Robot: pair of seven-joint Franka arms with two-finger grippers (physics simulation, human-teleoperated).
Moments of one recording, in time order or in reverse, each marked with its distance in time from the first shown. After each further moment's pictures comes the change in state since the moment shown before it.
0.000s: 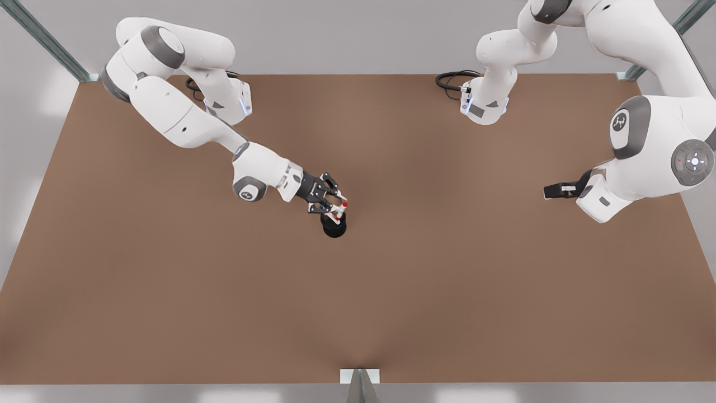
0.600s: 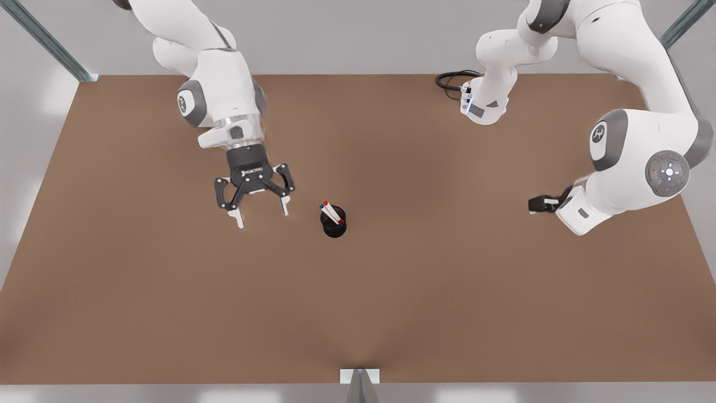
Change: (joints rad) left arm -0.063 0.098 -0.011 0.099 0.016 0.078 0.050; right arm 0.471 -0.662 -0.513 0.319 0.853 -0.831 -0.075
